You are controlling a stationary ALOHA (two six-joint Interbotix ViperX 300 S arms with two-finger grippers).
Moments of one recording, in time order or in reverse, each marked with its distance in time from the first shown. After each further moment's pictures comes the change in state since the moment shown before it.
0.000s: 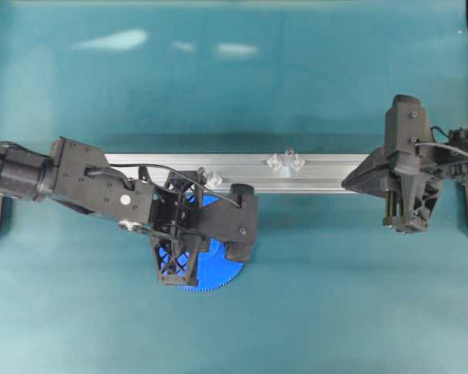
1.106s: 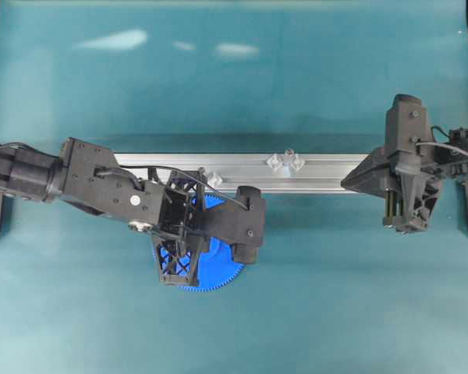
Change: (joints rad) left arm 0.000 0.021 -0.044 0.000 0.101 0.003; right arm -0.002 -0.003 0.000 0.000 -0.008 0.000
